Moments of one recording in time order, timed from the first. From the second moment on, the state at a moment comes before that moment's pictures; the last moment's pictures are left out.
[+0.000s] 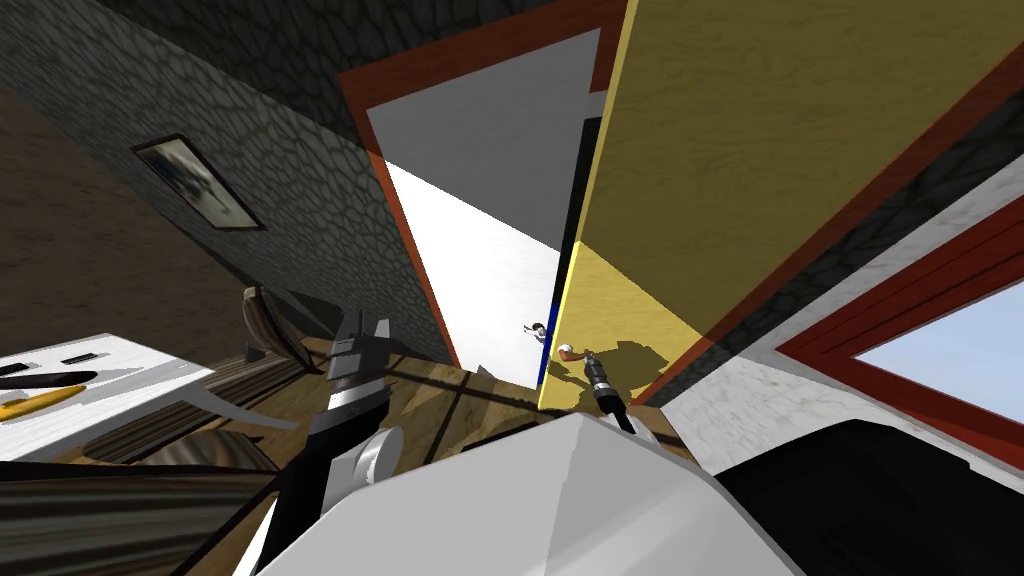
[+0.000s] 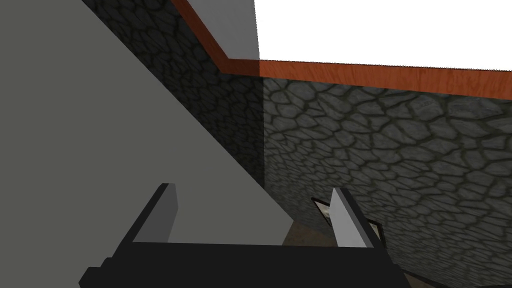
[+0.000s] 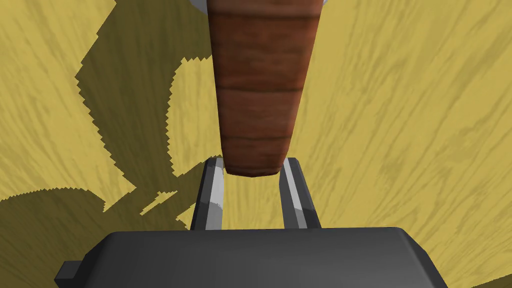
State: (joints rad) arm 0.07 -0.30 -0.34 -0.65 0.07 -0.89 -0.32
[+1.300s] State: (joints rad) arm 0.13 -0.33 -0.26 -0.69 0.14 -0.96 -0.41
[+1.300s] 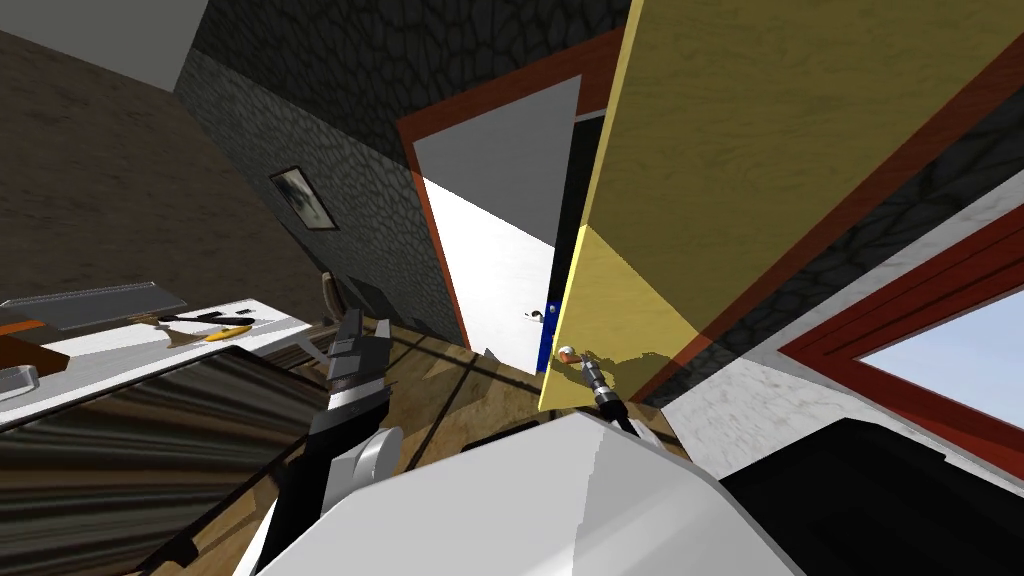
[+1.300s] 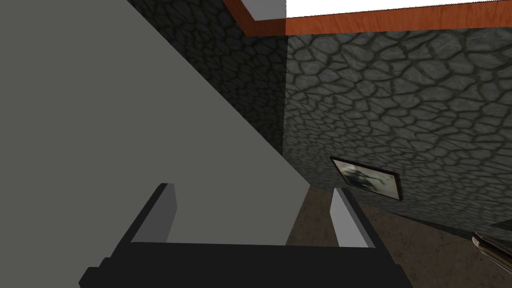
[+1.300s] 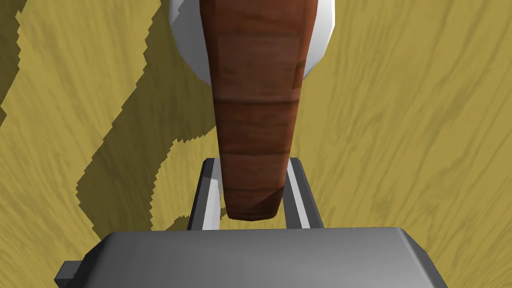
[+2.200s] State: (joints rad) arm 0.21 -0.37 -0.23 -0.69 0.18 -1.07 -0.48
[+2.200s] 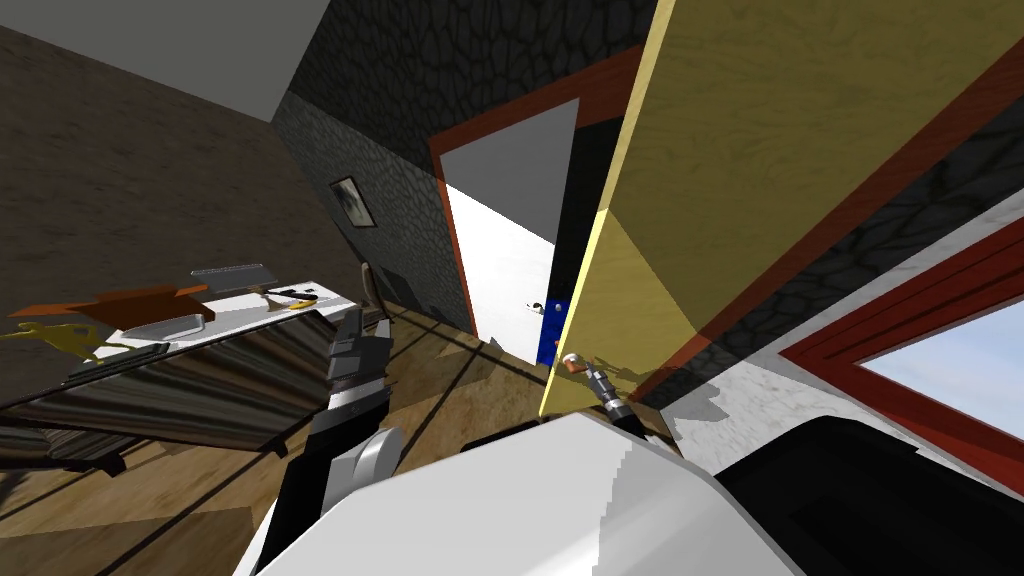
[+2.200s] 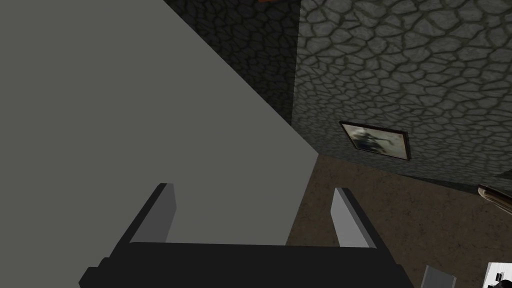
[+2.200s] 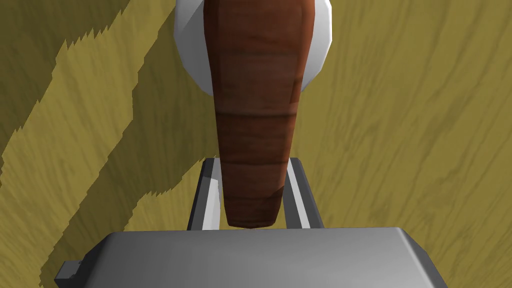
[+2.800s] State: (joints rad) arm 0.24 -0.39 -0.23 -0.66 0.20 -1.15 -0.51
